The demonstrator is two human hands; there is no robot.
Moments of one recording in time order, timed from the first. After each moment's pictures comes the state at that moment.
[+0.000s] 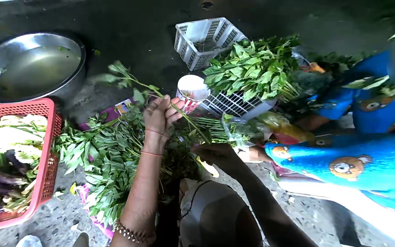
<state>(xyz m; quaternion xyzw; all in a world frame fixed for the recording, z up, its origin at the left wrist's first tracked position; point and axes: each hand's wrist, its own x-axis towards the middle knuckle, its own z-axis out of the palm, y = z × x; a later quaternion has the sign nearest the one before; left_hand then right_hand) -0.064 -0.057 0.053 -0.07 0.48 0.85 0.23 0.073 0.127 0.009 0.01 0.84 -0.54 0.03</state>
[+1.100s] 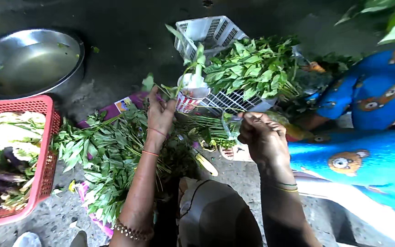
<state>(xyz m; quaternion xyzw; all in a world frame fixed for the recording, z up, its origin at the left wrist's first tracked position) -0.065 -0.064 0.028 0.04 0.71 0.67 0.18 0.059 0.160 0.055 0.24 0.68 -0.66 -0.22</state>
